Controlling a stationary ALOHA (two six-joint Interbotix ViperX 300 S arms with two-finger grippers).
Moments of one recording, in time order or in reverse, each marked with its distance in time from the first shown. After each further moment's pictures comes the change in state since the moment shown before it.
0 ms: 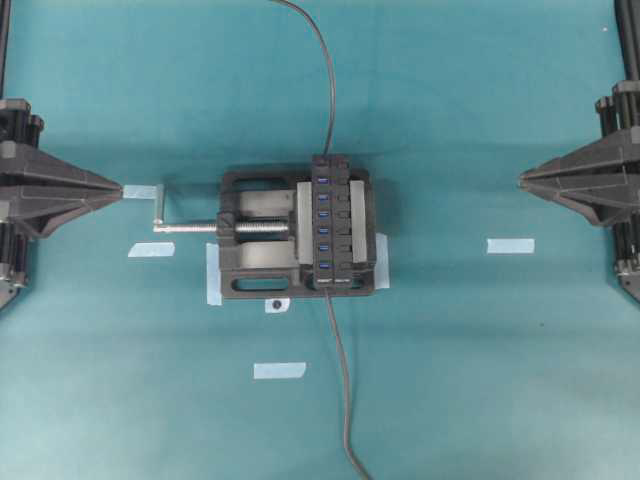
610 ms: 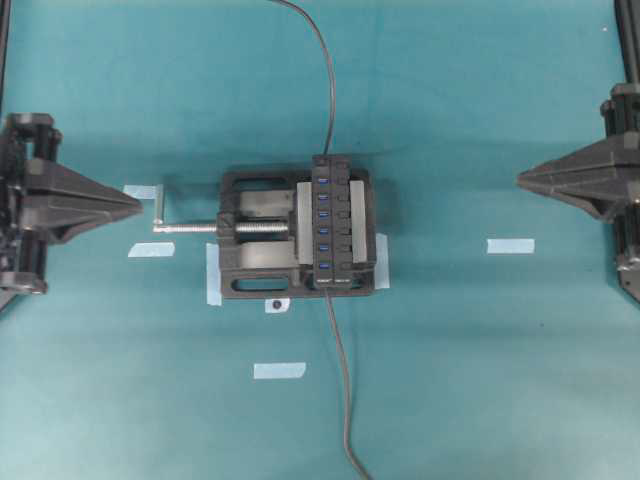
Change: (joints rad) left arm -0.012 0.103 -0.015 0.006 0.078 -0.021; right arm -0.054 -0.041 -0.006 0.003 0.264 0.060
